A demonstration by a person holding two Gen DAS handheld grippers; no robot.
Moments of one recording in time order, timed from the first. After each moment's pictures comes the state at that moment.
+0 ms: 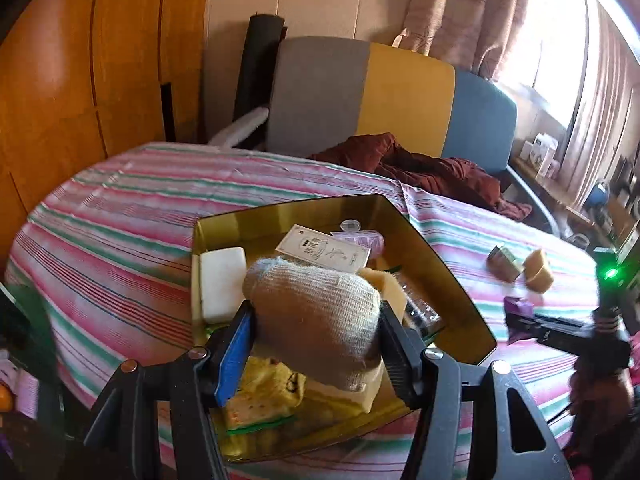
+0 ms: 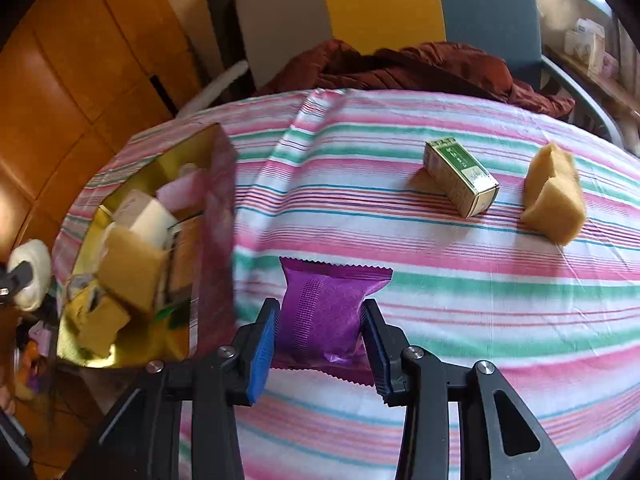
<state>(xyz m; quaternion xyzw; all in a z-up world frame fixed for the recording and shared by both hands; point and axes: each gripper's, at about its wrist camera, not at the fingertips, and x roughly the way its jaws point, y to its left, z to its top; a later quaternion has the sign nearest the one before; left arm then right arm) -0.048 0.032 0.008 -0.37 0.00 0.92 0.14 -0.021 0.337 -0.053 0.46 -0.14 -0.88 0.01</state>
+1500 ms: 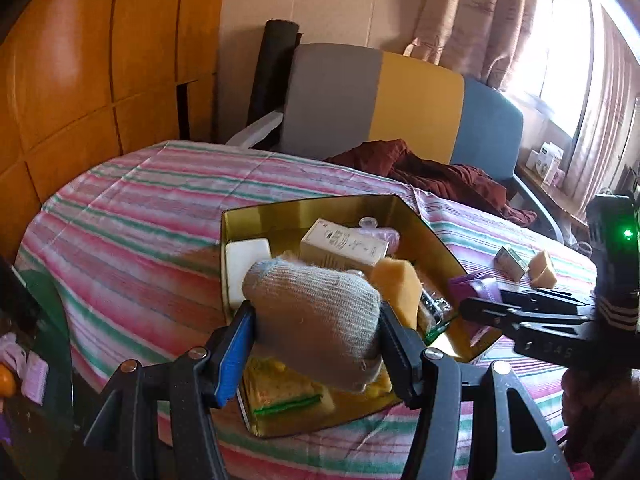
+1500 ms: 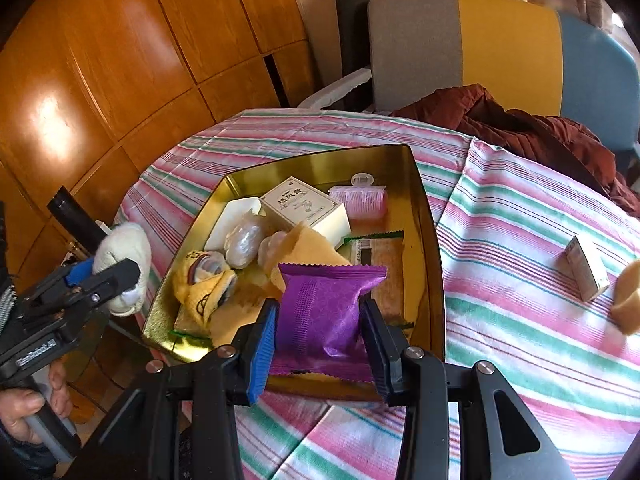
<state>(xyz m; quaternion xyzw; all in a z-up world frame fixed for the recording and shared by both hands) -0.034 0.009 0.008 -0.37 -0.01 0.92 0.13 -0.039 0.206 -0.010 0.43 -0.06 -0.89 0.16</state>
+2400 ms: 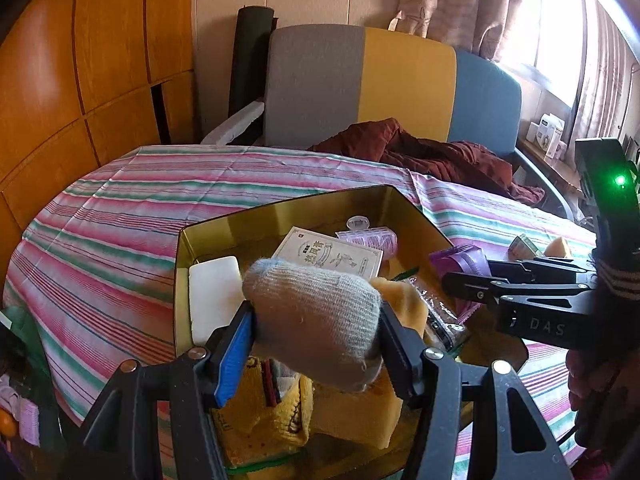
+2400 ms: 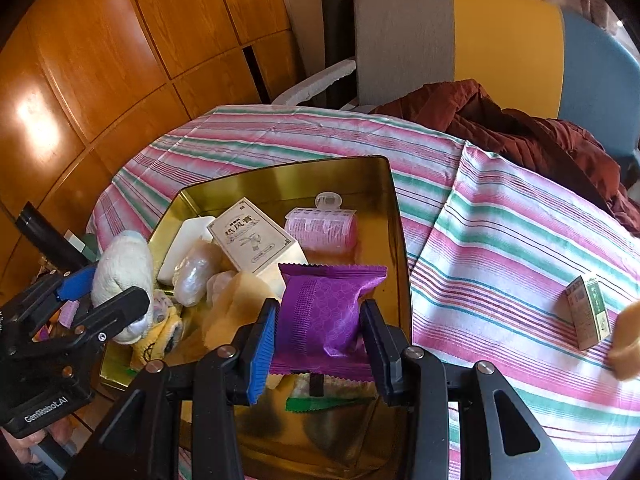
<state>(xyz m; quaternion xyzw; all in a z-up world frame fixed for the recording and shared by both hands) -0.087 0.050 -0.013 -0.39 0.03 0.91 0.14 -0.106 0.220 -0.022 0.45 -0.05 -0.88 0.13</state>
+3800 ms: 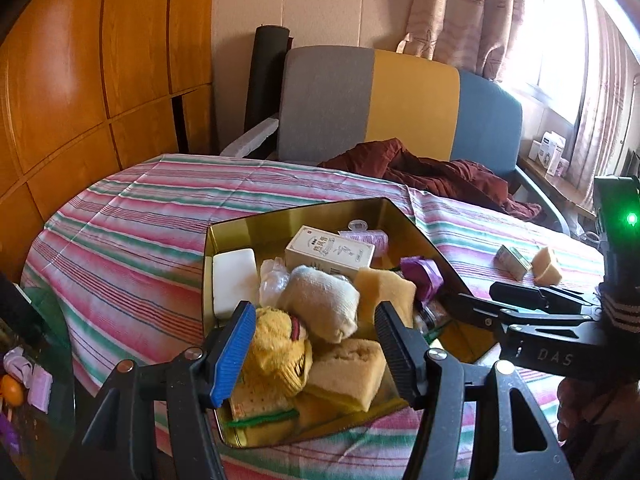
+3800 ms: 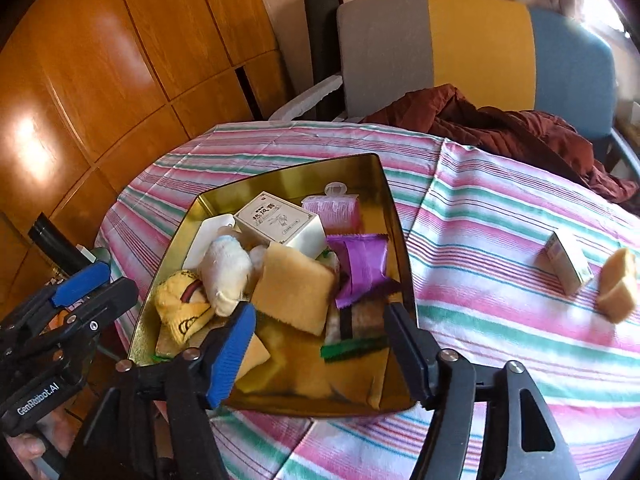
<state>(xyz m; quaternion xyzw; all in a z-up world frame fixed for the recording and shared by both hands) -0.032 0.036 0.012 -0.36 0.02 0.93 0.12 -0.041 0.218 -0.005 0.42 -0.08 -0.90 0.11</state>
